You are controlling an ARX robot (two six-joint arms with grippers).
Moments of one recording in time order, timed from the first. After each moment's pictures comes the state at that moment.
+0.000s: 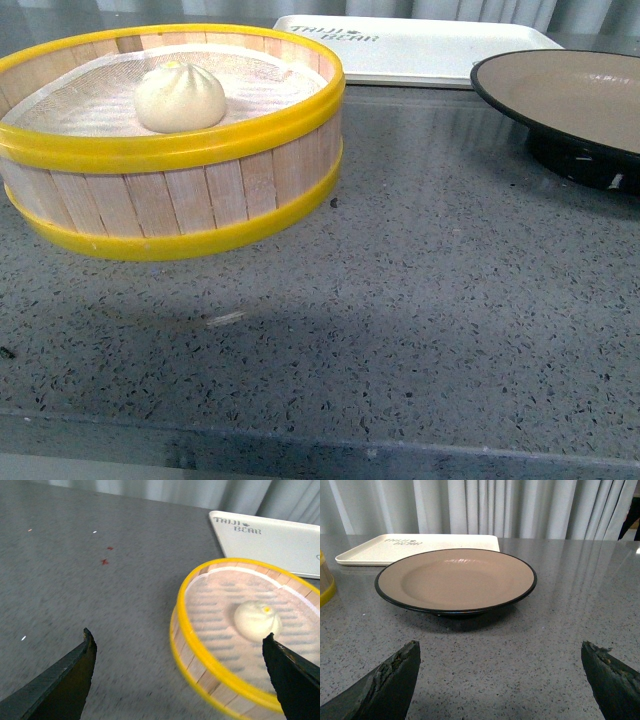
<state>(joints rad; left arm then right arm) -0.01 0.91 0.65 0.04 0.11 -0.05 0.00 0.00 0.01 0.00 0.00 0.00</state>
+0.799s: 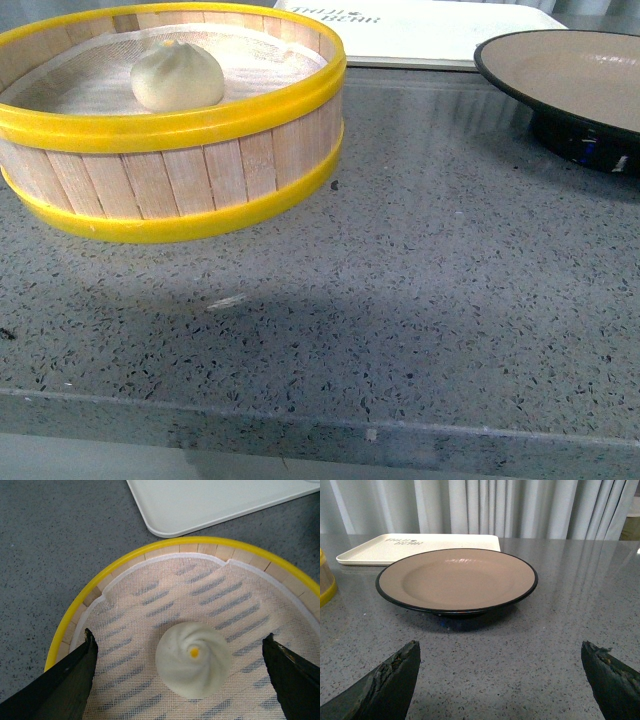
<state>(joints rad) -0.28 1.45 1.08 -0.15 0.00 0.17 0.00 0.00 0.01 0.00 0.00 0.00</state>
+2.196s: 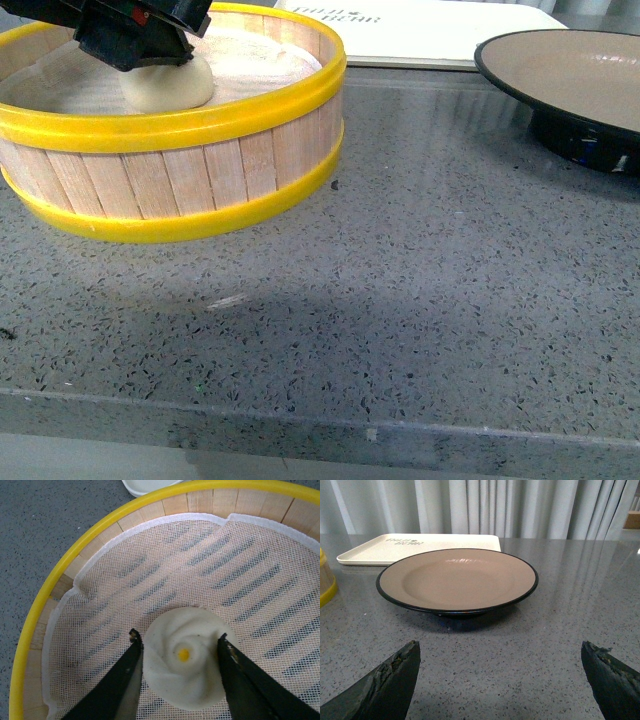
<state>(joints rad) -0.31 1.54 1.12 -0.19 -0.04 0.31 0.00 0.00 0.01 0.00 0.00 0.00</state>
